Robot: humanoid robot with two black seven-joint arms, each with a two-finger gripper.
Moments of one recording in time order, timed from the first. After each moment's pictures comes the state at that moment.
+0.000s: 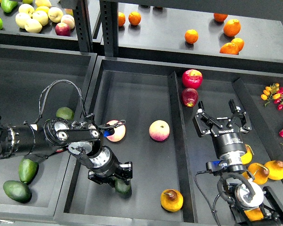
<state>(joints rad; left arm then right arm) -1.16 0.14 0.36 -0.91 0.26 -0.49 0.49 0.02 0.01 1.33 1.27 0.22 0.35 0.06</state>
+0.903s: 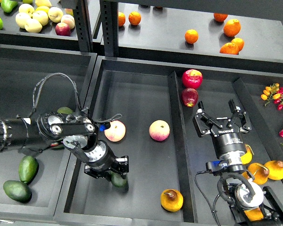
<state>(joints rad) -1.17 0.54 0.32 -1.00 0.28 -0.49 0.49 0.02 0.01 1.32 1.27 0.22 0.35 0.06</state>
